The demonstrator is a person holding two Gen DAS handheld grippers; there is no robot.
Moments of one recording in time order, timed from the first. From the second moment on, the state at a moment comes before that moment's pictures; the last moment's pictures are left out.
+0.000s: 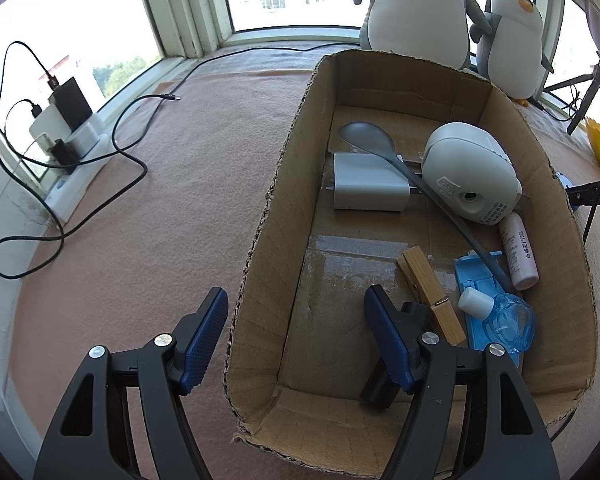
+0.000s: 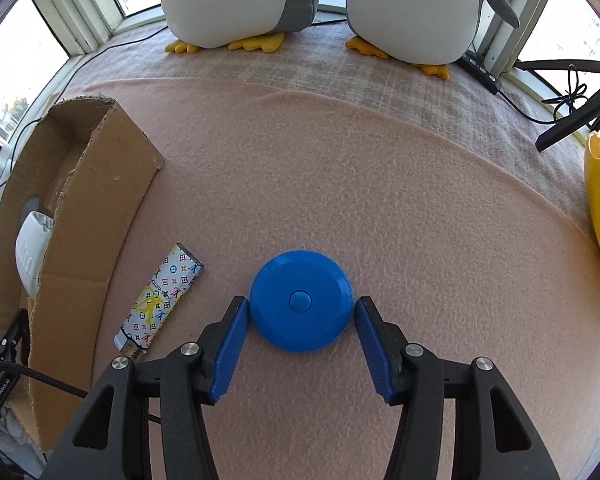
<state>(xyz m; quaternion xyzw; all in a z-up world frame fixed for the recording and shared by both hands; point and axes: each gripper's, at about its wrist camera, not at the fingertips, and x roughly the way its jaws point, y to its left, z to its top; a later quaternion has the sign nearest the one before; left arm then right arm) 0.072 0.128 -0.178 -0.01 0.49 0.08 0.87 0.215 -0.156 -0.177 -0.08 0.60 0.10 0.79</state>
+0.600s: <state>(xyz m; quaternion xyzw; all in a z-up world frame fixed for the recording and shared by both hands) 0.072 0.128 -0.178 -0.01 0.49 0.08 0.87 0.212 -0.156 -0.169 -0.08 0.59 0.09 0.80</state>
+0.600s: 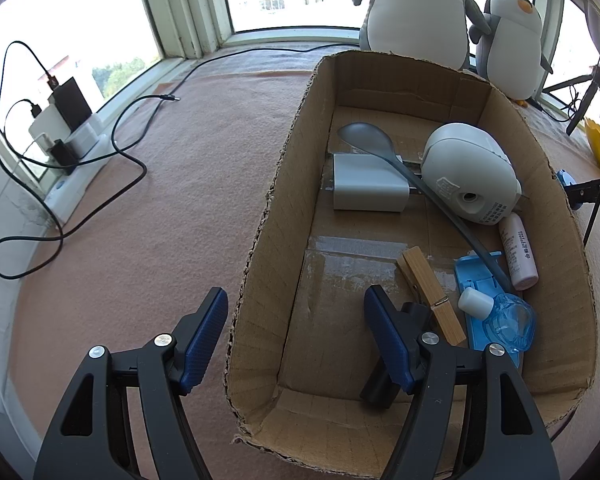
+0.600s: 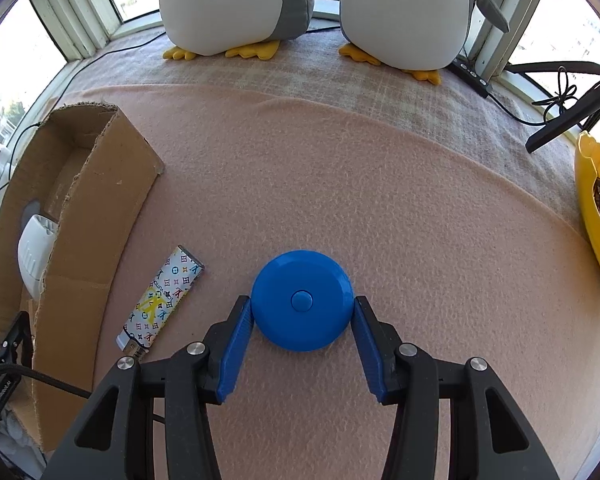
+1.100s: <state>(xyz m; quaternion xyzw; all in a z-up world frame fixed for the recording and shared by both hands) 0.072 0.128 -0.178 -0.01 0.49 0.08 0.87 0.202 -0.114 -0.098 -0.06 0.52 0.15 0.84</state>
